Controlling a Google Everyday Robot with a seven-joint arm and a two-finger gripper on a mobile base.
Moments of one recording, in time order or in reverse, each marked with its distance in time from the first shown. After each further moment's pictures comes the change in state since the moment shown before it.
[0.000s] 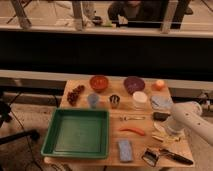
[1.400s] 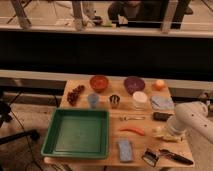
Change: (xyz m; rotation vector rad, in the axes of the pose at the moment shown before) arm -0.005 0.002 -0.030 0.061 -0.053 -0.019
